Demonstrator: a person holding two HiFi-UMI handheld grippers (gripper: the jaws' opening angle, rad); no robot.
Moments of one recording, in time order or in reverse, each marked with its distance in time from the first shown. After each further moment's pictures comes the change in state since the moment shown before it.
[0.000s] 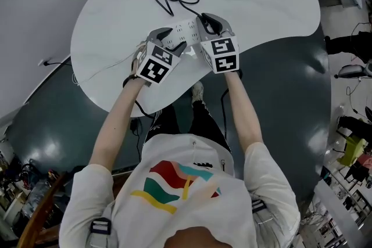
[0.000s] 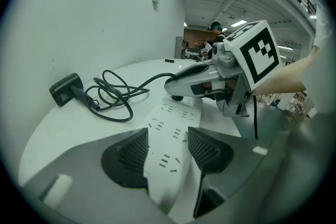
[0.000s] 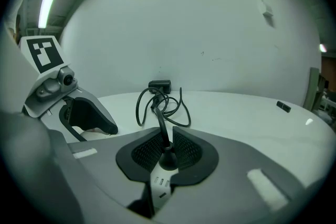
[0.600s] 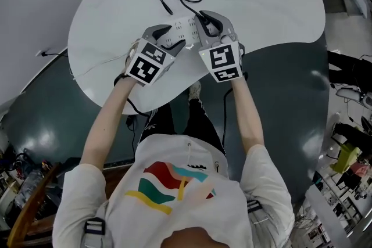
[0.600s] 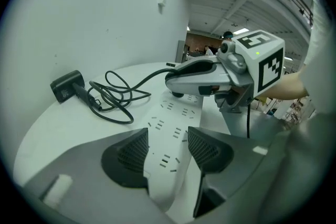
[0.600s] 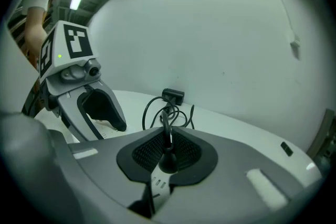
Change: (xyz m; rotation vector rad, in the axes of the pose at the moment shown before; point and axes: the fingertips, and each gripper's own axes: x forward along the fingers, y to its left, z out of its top) left arm -0.014 0.004 0.014 -0.057 -0.035 -0.031; right arm -0.015 0.020 0.037 -0.264 -0.077 0.081
